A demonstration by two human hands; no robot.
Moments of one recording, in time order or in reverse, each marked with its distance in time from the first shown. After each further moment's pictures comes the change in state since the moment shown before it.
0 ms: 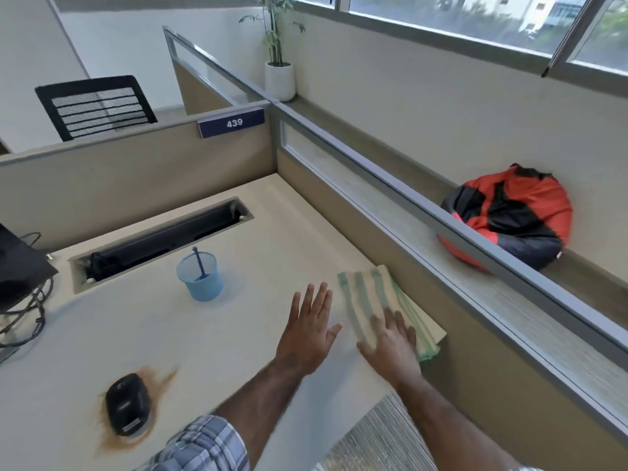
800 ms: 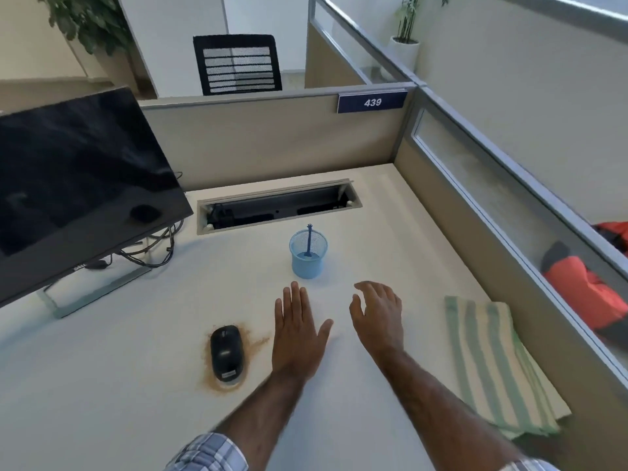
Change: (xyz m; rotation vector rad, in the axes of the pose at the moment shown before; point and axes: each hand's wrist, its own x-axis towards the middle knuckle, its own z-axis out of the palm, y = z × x) left_hand -0.104 -0.140 0.008 -0.071 0.100 -0.718; right_hand 0.043 -0.232 0.017 0.312 0.254 -0.427
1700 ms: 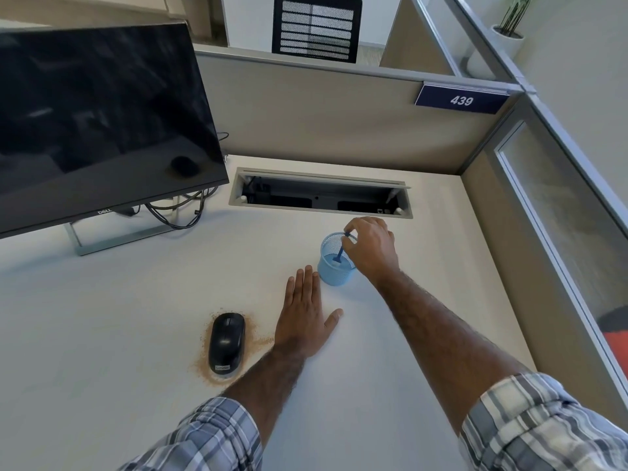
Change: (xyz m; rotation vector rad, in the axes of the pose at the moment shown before) left_hand 0.068 -0.021 0.023 0.054 -0.086 -0.131; right_hand 0.181 -0.076 0.043 -0.043 -0.347 -0.230
